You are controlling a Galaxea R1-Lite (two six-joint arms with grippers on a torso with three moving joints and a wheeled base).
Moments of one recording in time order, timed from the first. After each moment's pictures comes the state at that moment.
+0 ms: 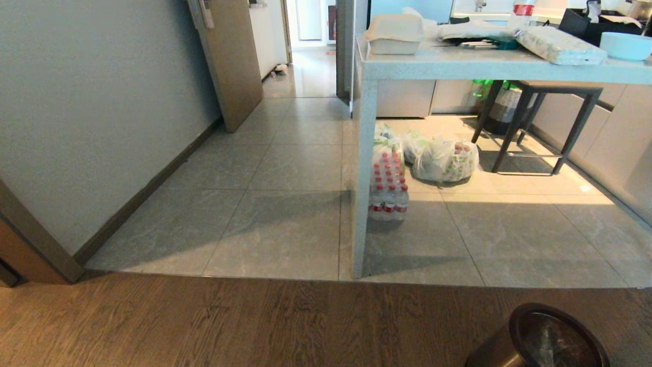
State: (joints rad) left arm 0.00 0.00 0.00 0.00 0.00 0.00; right arm 0.00 0.00 0.00 0.00 -0.01 0.05
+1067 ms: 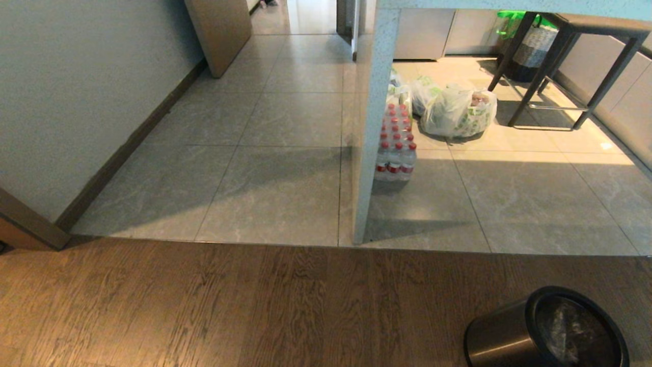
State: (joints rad) left arm 0.00 0.00 0.00 0.00 0.00 0.00; right arm 0.00 0.00 0.00 0.00 -0.01 0.05
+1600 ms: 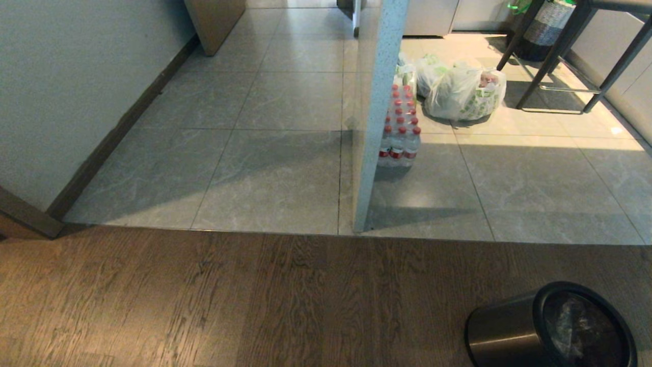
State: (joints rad) left arm 0.00 0.00 0.00 0.00 0.00 0.00; right arm 0.00 0.00 0.00 0.00 -0.01 0.05
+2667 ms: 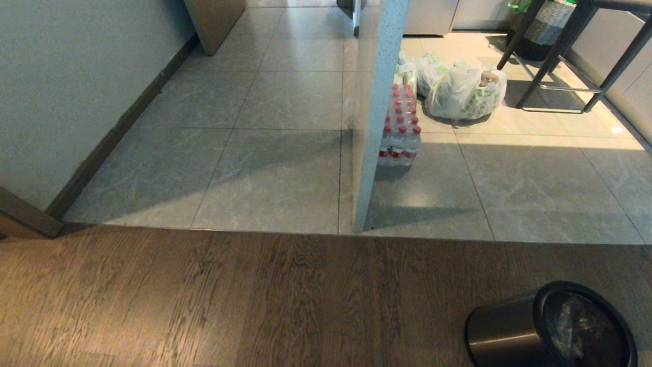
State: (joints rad) left arm 0.00 0.00 0.00 0.00 0.00 0.00; right arm 0.00 0.38 -0.54 0.50 -0.06 0.13
